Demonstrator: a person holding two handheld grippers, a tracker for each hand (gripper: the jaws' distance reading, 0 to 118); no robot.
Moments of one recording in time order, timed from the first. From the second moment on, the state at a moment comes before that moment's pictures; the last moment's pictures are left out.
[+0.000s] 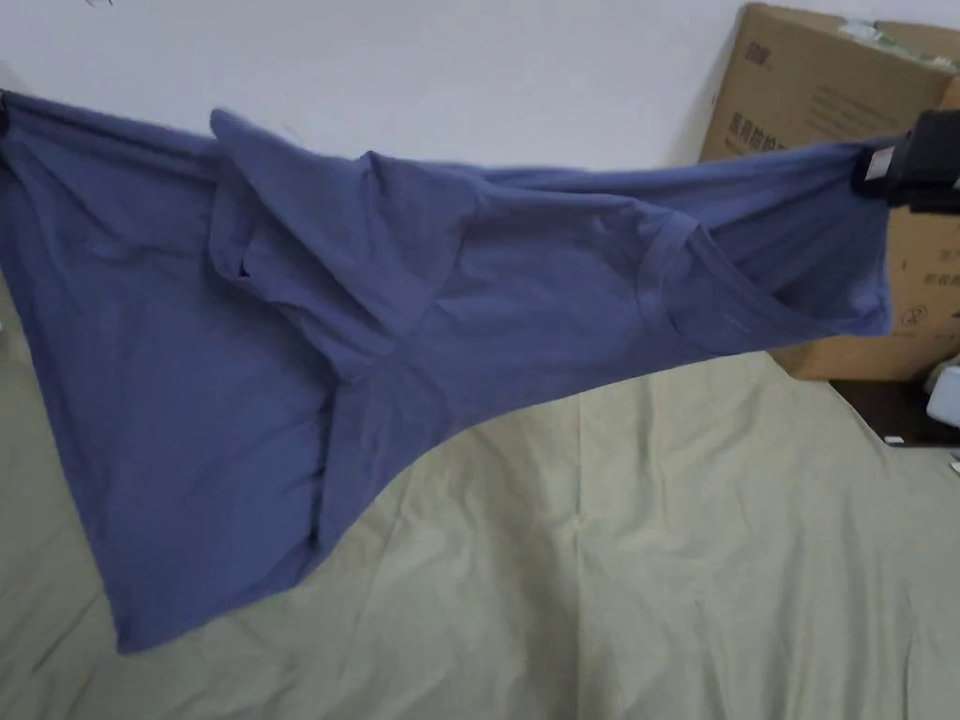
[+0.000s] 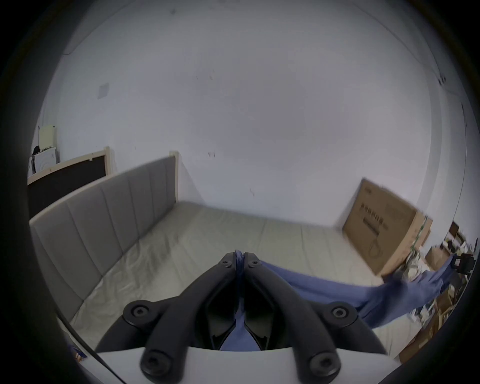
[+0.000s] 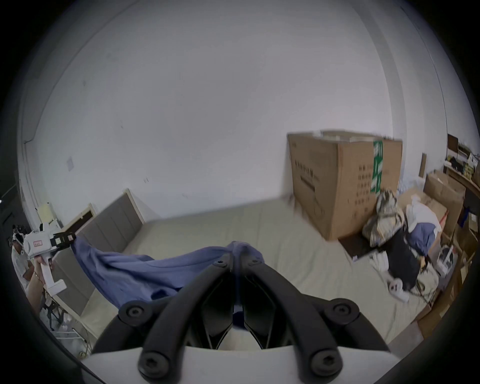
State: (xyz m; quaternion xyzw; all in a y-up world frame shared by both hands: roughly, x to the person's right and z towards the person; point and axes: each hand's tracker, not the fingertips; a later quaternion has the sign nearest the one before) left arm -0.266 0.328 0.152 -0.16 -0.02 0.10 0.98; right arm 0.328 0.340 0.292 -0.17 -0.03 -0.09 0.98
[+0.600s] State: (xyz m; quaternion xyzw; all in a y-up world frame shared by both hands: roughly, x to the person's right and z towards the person) left arm -0.316 0.385 0.204 -0.08 0.02 0.10 0.99; right arm 0.300 0.417 0.303 -0.14 0.01 -0.07 0.99
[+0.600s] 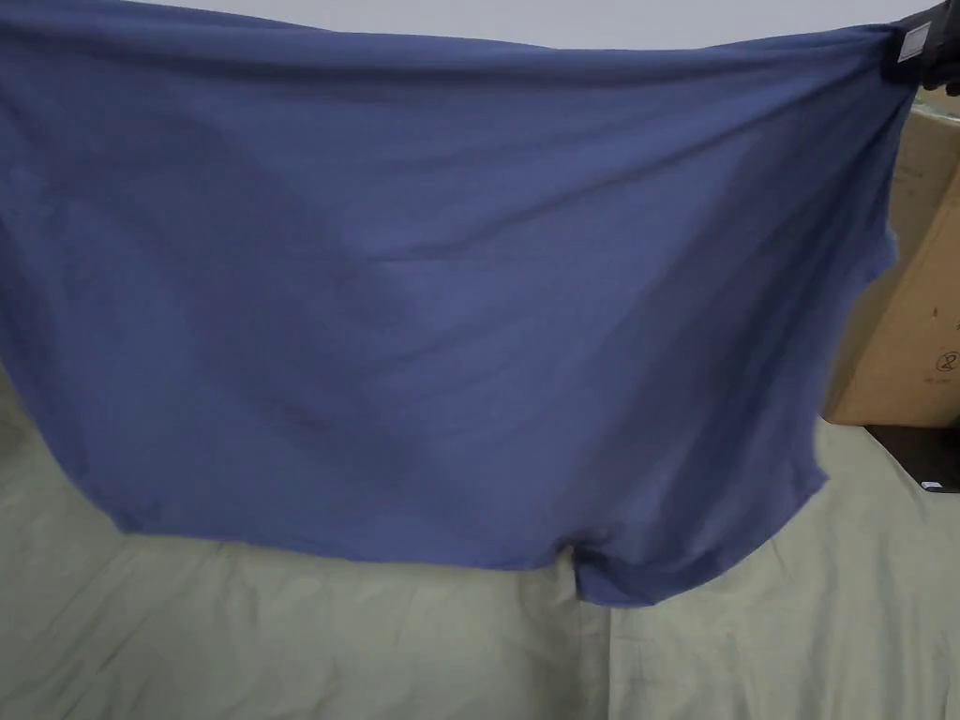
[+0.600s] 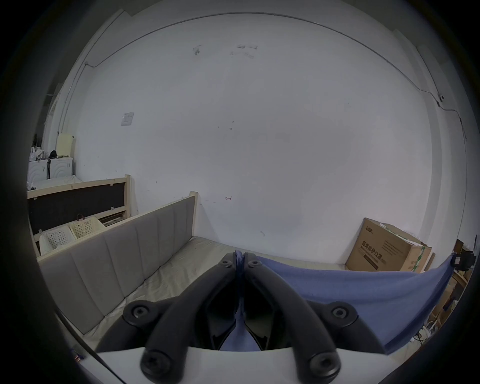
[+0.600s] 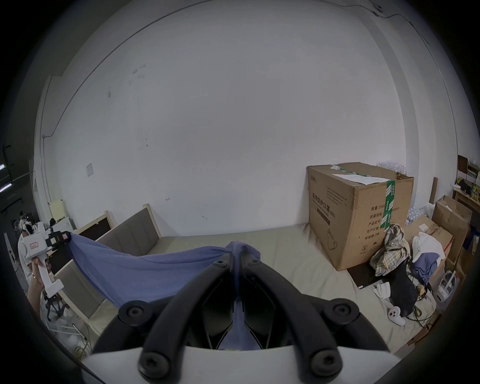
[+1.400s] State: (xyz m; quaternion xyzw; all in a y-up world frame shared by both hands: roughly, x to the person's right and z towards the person) left arm -0.236 0.423 -0.003 -0.08 0.12 0.02 0.99; right arm 0.250 0.491 0.071 -0.10 -0.16 0.01 0.98
